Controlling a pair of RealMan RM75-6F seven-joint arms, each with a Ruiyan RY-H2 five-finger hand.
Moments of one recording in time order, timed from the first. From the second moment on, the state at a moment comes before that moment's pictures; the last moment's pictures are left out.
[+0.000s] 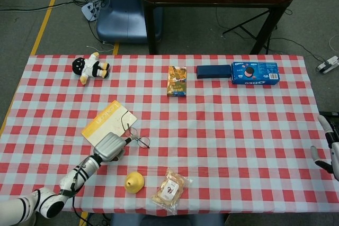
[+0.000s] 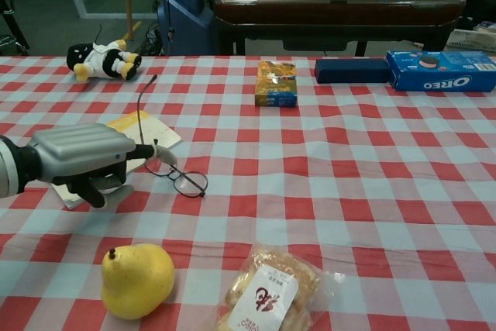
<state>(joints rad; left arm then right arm) -0.68 -1.46 -0.03 -1.46 1.40 0.82 0.29 0.02 -1.00 0.09 -1.61 -1.46 1.52 0.06</state>
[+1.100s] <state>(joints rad) -0.62 -1.30 -0.07 -1.52 1.31 0.95 0.14 0.01 -1.00 0.08 -1.61 -1.47 1.54 0.07</state>
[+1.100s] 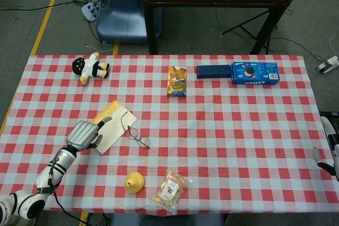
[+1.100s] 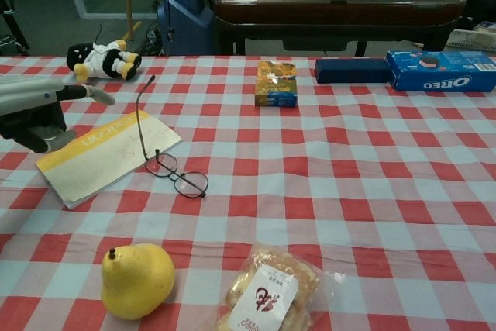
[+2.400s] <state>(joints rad) -0.69 -1.34 -0.04 -1.65 1.28 0.88 0.30 0.00 -1.01 0.08 -1.59 -1.46 1.53 0.09</state>
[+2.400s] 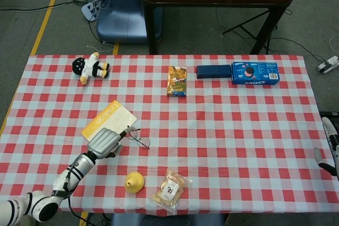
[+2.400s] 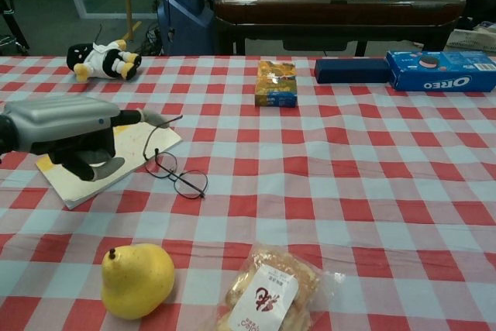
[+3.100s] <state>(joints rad) -0.69 -1.46 0.00 -1.59 1.23 0.84 0.32 -0.01 -1.01 0.08 -1.58 -1.46 1.54 0.09</state>
